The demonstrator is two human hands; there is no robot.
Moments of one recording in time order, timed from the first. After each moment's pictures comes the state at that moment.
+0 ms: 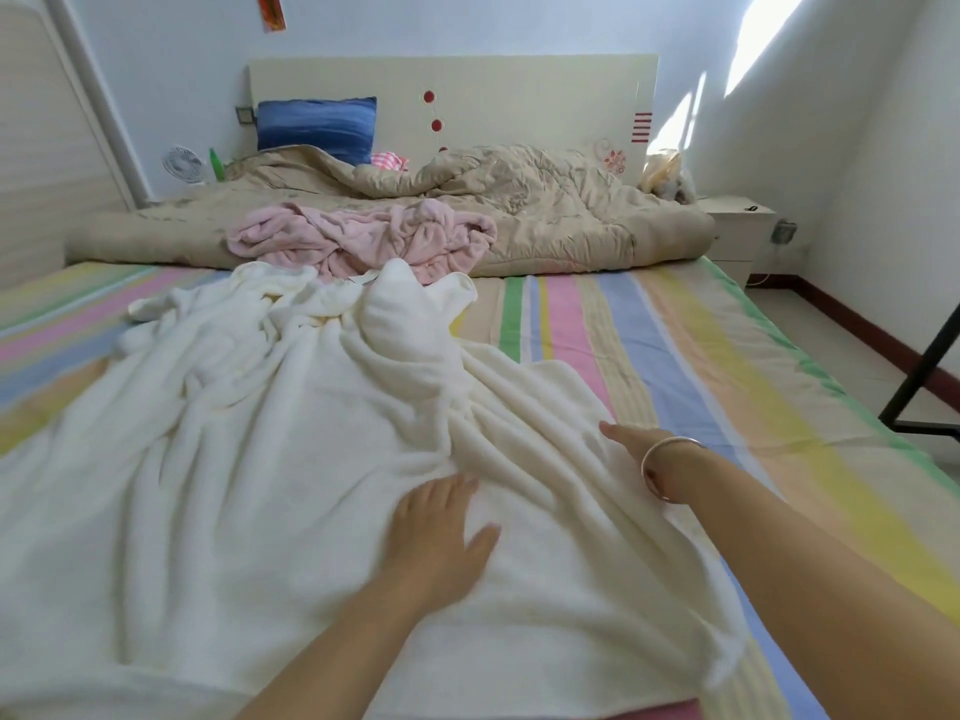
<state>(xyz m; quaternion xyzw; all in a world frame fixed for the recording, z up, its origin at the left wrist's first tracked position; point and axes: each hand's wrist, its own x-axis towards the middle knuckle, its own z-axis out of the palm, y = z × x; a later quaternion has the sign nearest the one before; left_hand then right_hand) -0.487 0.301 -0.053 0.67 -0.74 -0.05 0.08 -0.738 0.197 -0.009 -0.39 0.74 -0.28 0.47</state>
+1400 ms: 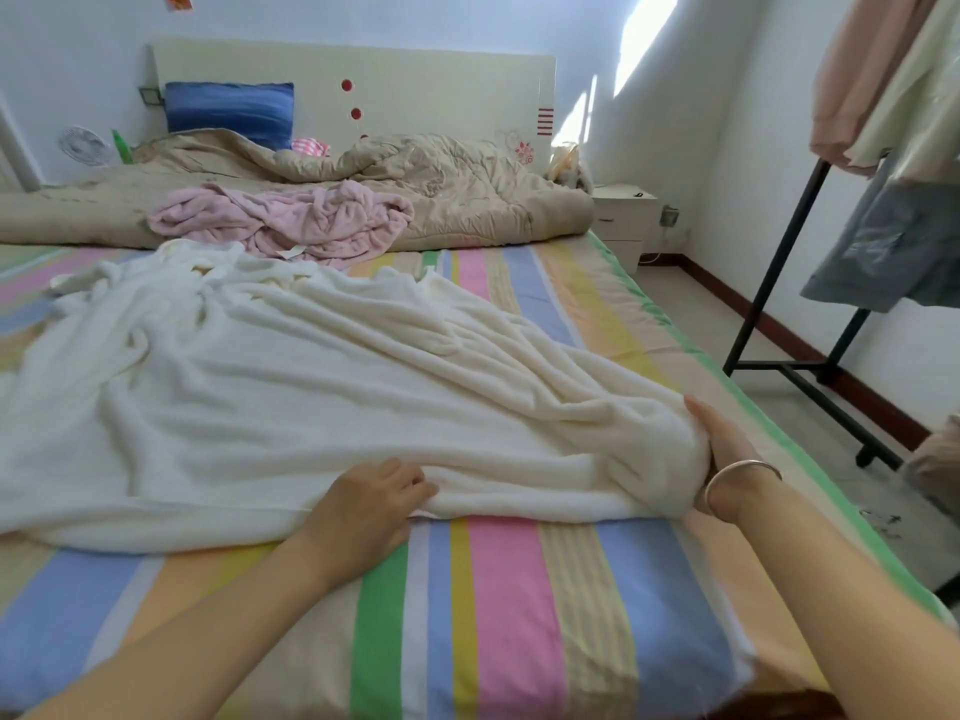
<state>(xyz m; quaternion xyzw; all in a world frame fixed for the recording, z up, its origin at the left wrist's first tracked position) -0.495 0.433 -0.036 0.38 -0.91 0.12 0.11 -0.875 0.441 0.018 -0.16 0.58 -0.57 0.56</state>
